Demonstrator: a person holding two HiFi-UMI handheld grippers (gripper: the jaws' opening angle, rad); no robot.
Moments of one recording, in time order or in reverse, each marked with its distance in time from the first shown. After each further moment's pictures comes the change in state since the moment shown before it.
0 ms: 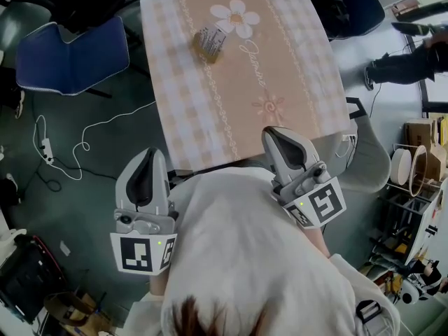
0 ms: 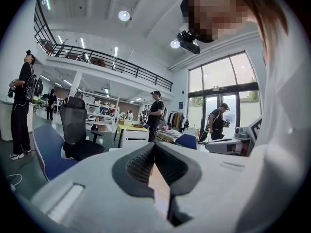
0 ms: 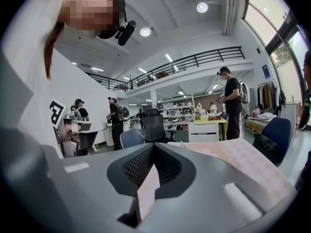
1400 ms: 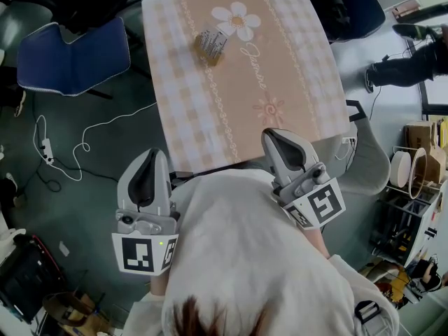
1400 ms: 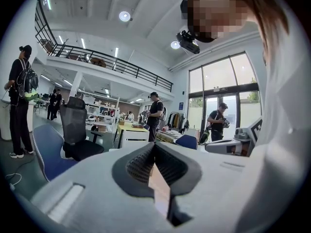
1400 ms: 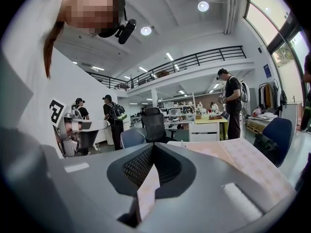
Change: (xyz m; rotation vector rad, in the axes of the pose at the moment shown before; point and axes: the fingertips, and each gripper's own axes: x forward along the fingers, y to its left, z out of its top) left arm 0.002 -0.001 0.003 -0.004 -0.010 -0.001; right arm 0.002 0.001 -0.001 0.003 0.017 0.011
